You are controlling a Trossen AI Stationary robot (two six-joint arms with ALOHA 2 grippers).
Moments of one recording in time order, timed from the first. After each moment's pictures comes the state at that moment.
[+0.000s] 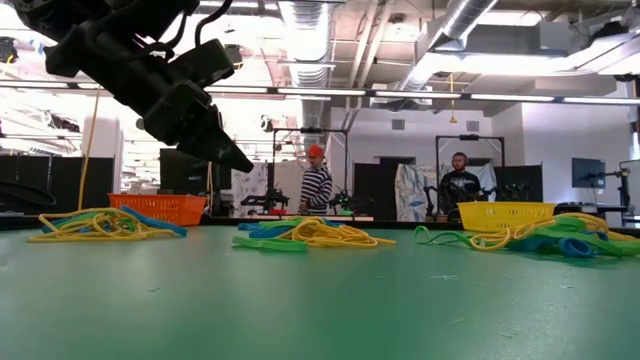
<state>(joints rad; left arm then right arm) -0.19 1.39 0.54 0.19 -0.47 -0.15 1.04 1.34 0.95 -1.33 0.31 1.62</state>
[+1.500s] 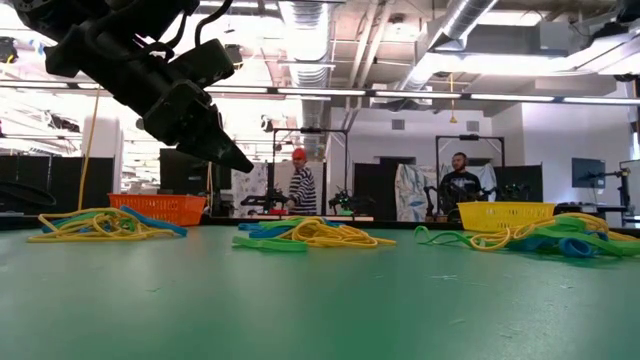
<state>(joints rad) -0.19 1.39 0.54 0.19 -0.47 -0.15 0.90 1.34 0.96 -1.21 0.43 1.43</state>
